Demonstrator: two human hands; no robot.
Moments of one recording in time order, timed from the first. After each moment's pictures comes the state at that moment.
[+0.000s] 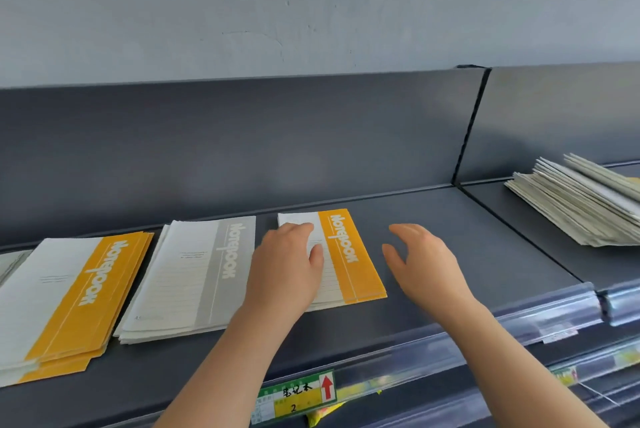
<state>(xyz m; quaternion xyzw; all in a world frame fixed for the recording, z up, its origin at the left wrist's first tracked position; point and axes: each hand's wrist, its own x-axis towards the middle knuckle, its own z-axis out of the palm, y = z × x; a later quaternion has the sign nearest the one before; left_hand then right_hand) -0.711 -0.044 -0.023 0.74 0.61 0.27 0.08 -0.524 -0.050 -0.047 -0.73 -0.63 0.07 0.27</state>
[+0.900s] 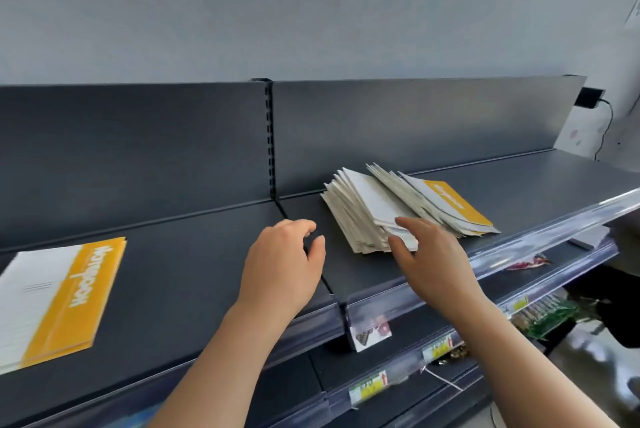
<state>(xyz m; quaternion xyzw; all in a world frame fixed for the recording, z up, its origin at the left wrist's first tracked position) -0.370 -0.079 -0.015 0.79 0.50 0.33 0.14 -0.179 -0.132 -0.020 -0.77 -0.56 -0.01 0.30</state>
